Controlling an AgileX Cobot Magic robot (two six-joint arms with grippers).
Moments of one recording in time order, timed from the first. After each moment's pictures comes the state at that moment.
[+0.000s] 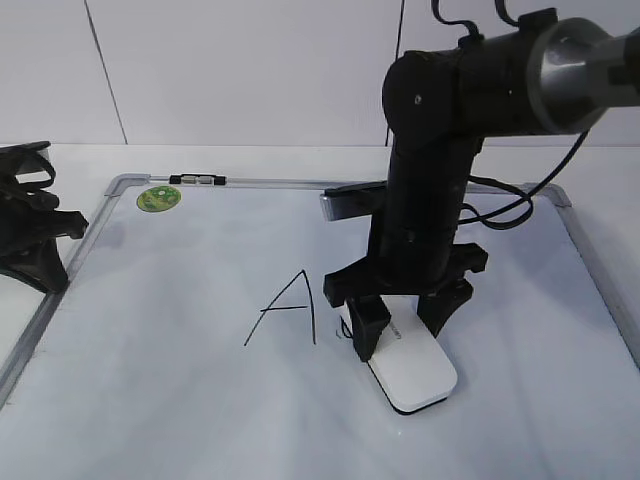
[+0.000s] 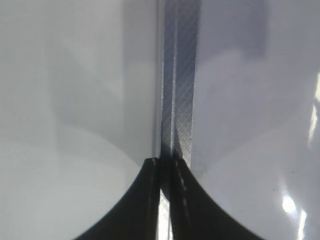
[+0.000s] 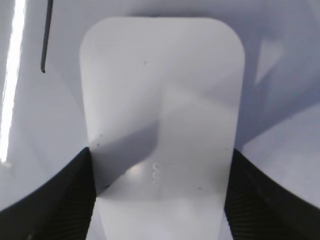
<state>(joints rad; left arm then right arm) -0.02 1.95 -1.22 -0.28 0.81 0.12 0.56 2.02 -1.48 0.12 1.21 0.05</state>
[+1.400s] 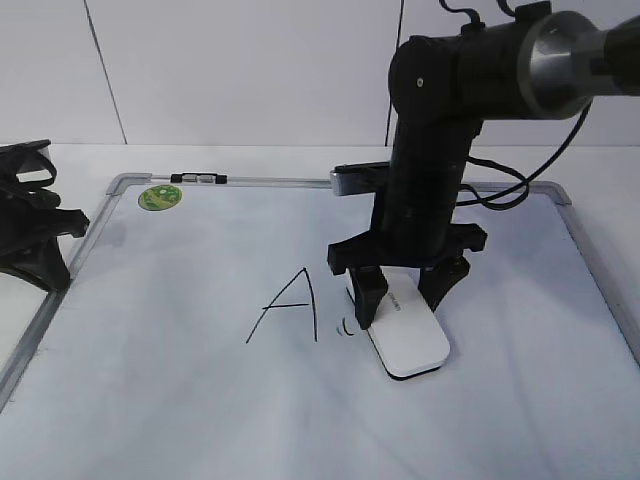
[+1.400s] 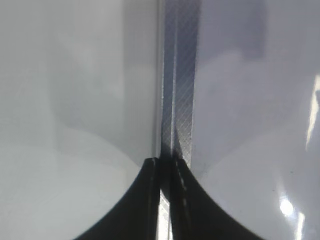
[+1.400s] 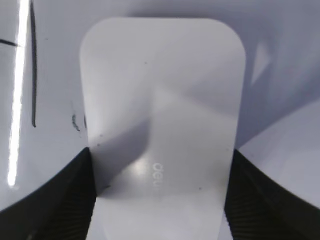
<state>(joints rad) -0.02 1.95 -1.22 -0.29 0.80 0.13 0.51 2.08 -1.59 0.11 1.22 0.08</state>
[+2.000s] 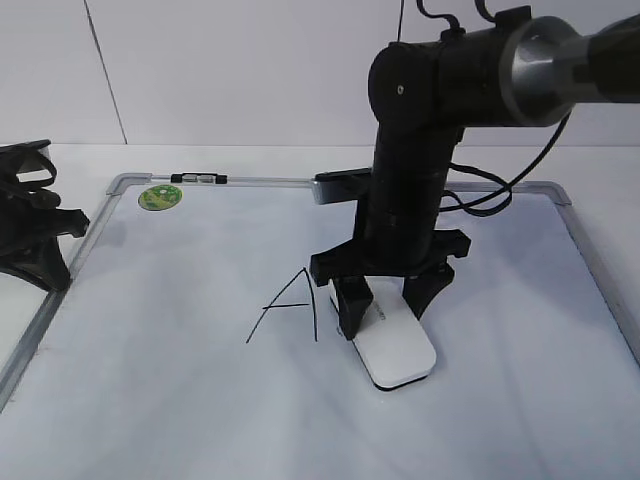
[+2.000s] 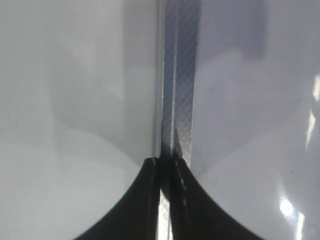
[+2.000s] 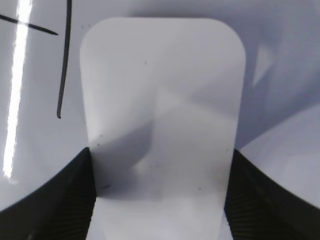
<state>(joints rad) -0.02 1.95 -1.22 -0.29 0.80 0.13 0.55 2.08 -1.59 0.12 1.22 0.08</state>
